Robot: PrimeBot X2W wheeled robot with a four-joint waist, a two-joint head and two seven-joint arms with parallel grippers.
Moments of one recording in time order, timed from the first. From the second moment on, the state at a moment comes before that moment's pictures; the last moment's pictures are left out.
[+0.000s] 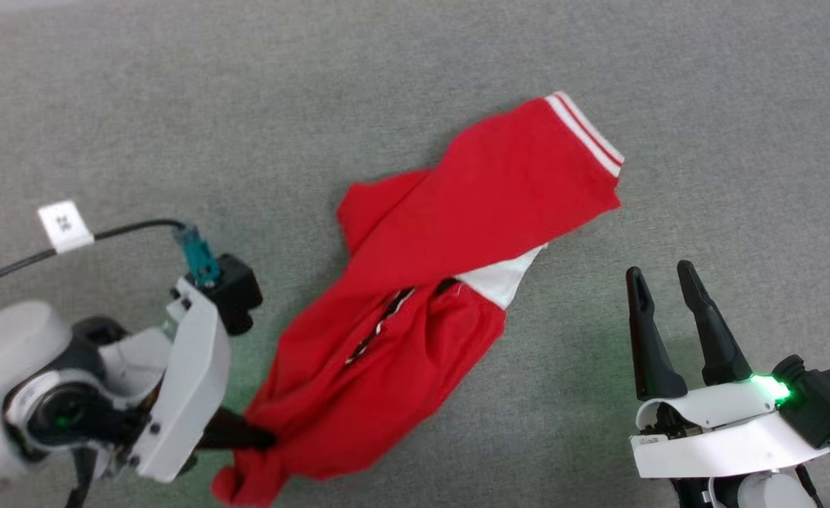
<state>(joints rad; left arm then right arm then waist) -1.07 1.04 -1.28 -0.11 -1.58 -0.13 0.90 -0.11 -0.05 0.17 -0.06 0.43 0.13 -0.26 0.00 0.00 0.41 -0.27</state>
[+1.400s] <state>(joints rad) -1.36 0.52 -1.28 0.19 -1.17 -0.13 0.75 -0.12 -0.05 0.22 -0.06 0.53 0.13 -0.26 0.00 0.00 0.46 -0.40</state>
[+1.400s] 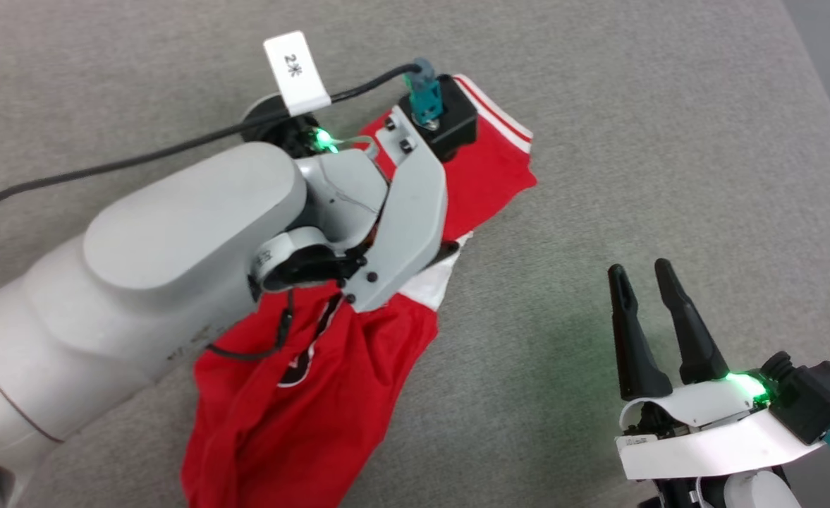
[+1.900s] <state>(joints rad) -1.31 0.54 -1.28 0.24 -1.12 -0.13 0.76 -0.13 -0.05 0.22 -0.07 0.55 0.13 -0.26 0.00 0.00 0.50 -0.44</state>
